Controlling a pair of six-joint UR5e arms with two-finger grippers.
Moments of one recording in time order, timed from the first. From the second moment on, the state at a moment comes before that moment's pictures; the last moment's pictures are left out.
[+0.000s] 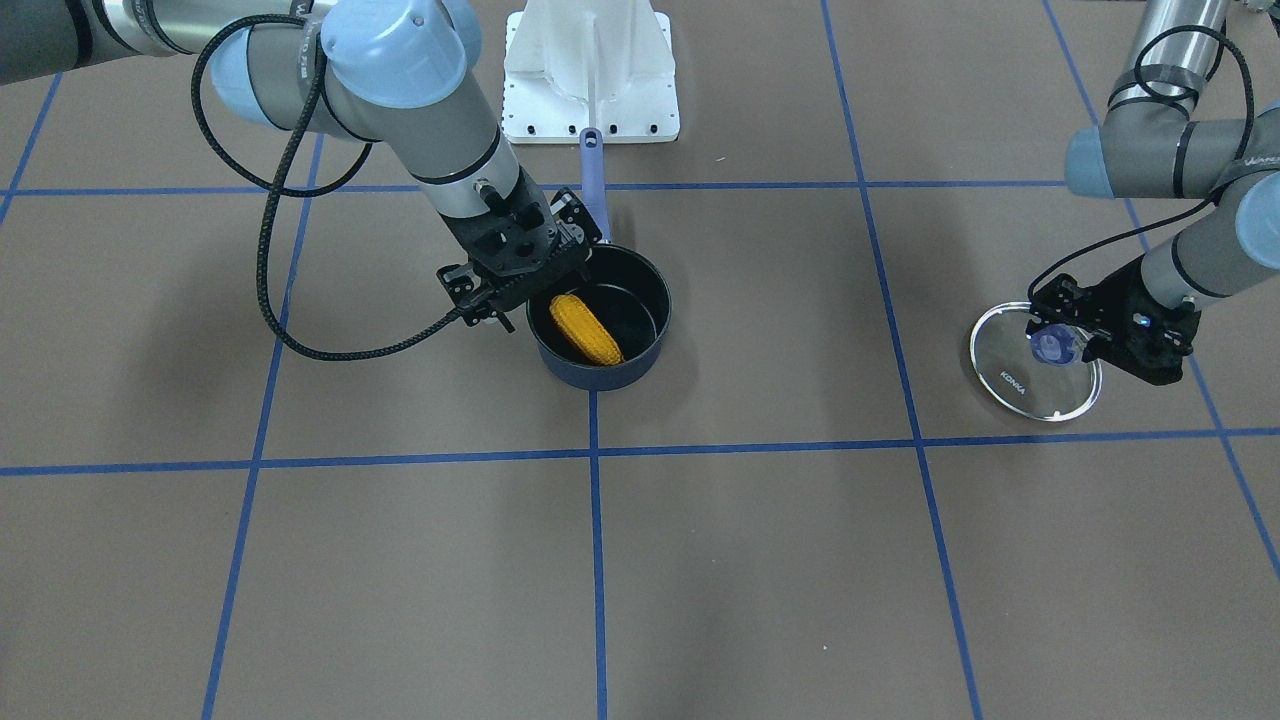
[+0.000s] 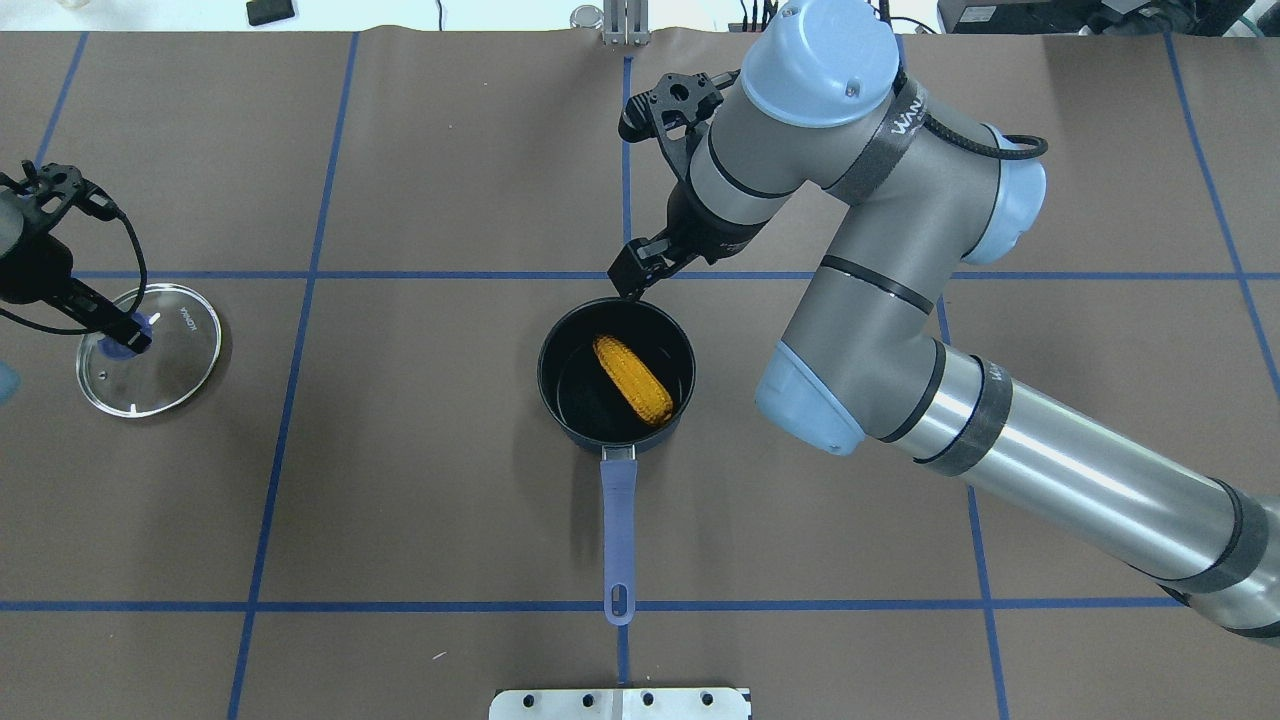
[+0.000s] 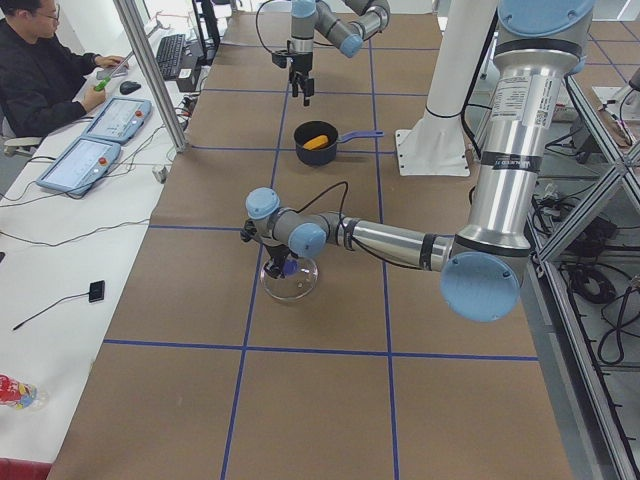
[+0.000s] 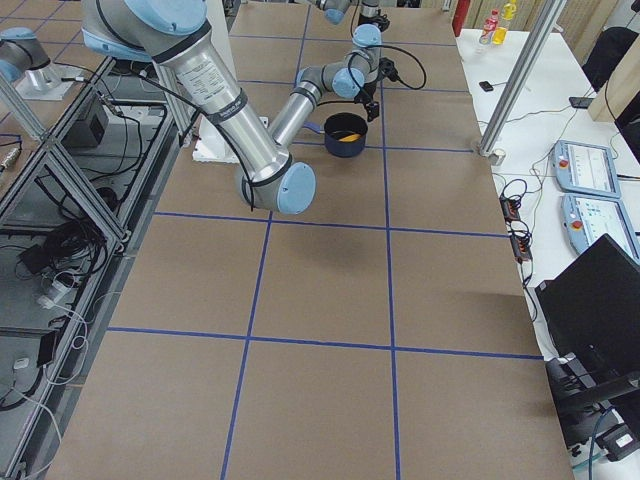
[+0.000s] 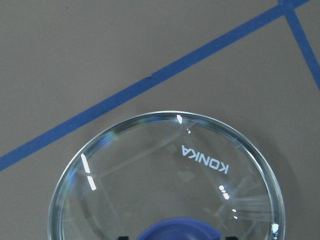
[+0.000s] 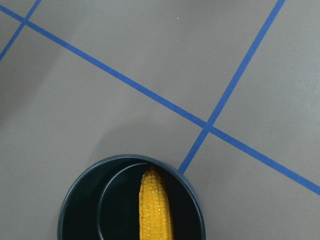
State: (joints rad) left arm -1.06 -1.70 -1.55 -1.87 -2.35 -0.13; right arm 0.69 -0.82 1.68 -1.50 2.08 0.63
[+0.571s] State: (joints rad) left arm -1.08 -1.71 -1.56 -1.87 -2.35 -0.14; right arm 0.75 -0.88 1.68 -1.41 2.11 0.64
